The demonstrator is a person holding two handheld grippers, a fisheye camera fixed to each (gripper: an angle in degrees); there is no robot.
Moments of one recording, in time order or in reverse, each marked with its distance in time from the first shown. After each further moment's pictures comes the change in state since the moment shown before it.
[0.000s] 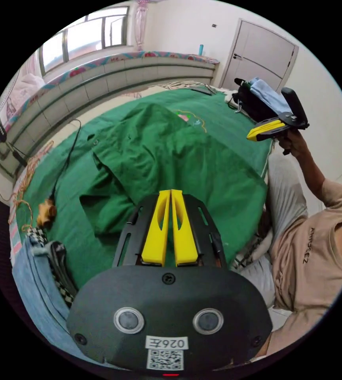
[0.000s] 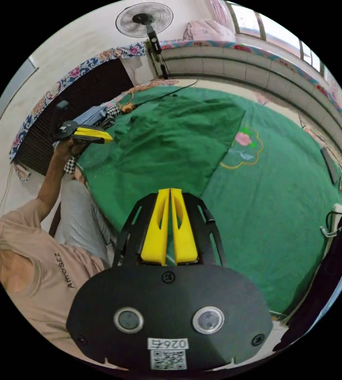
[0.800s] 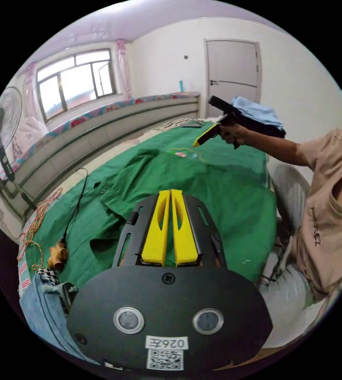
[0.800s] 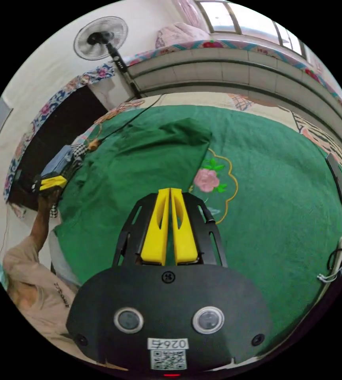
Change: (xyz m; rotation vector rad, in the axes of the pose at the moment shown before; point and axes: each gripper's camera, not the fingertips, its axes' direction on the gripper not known) left arm 0.024 0.101 -0.036 0.320 -0.061 0.200; right arm 0.151 -0.055 0.027 0.061 -0.153 0.073
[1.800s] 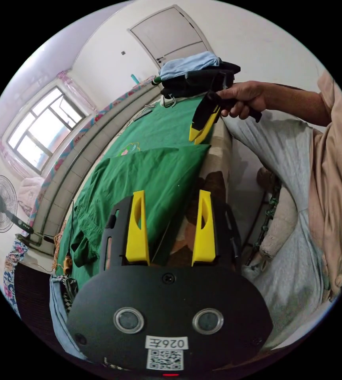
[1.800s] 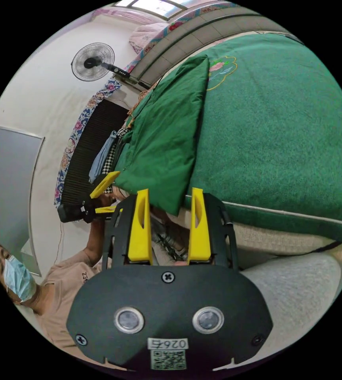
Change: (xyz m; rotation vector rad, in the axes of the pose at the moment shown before) left arm 0.304 0.152 -0.009 -0.126 -0.163 0.356; right arm 0.001 0.270 -0.069 0.013 -0.343 0.348
